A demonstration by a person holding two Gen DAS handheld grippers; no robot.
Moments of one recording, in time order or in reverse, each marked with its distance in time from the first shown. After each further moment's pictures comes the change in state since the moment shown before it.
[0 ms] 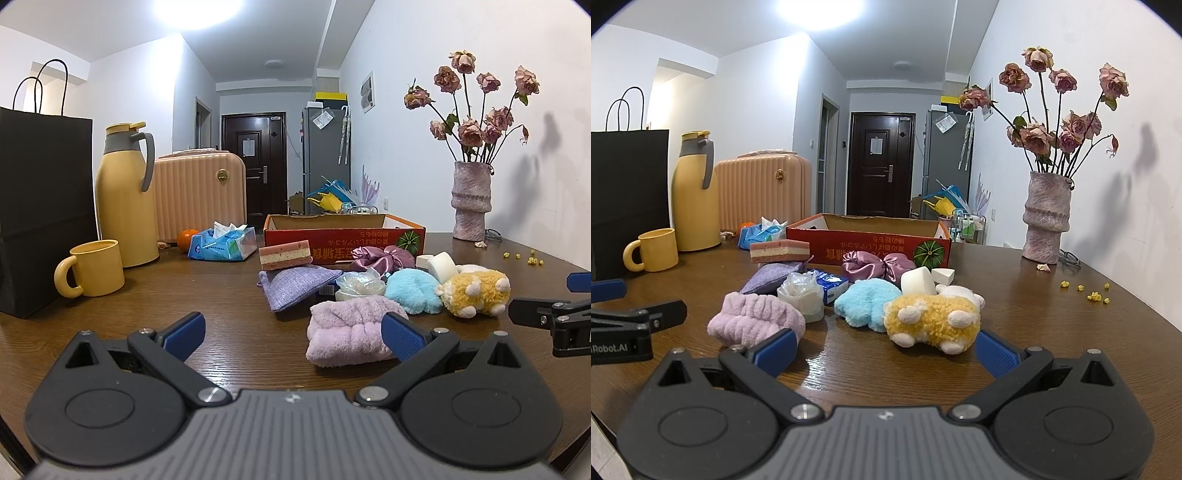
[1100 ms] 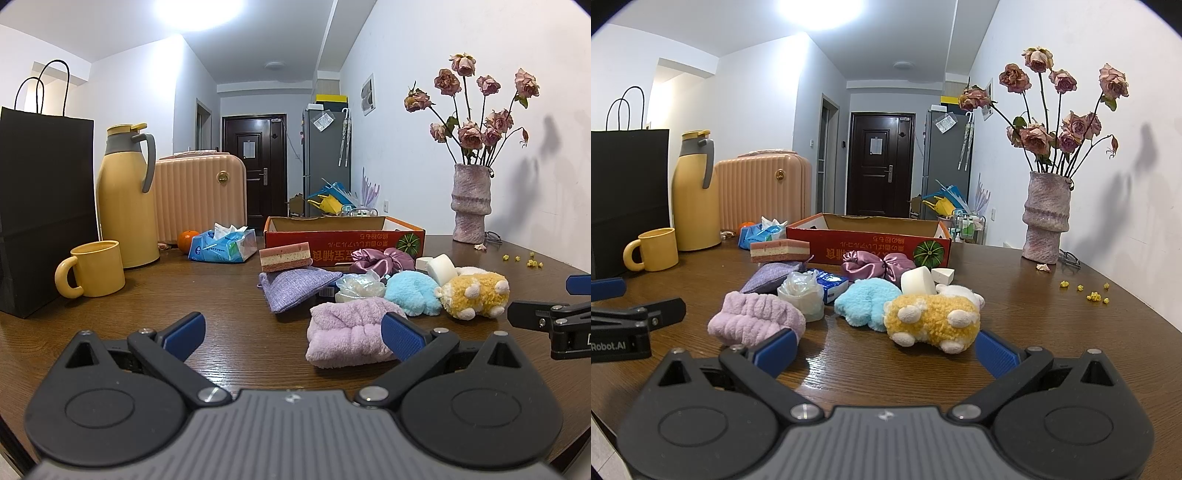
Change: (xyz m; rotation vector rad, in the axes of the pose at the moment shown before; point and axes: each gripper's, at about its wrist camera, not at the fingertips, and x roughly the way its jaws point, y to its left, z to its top) left arm -0.001 0.000 0.001 -0.002 -0.003 -0.001; right arm 0.000 0.001 -0.001 -0.001 0.002 -0.002
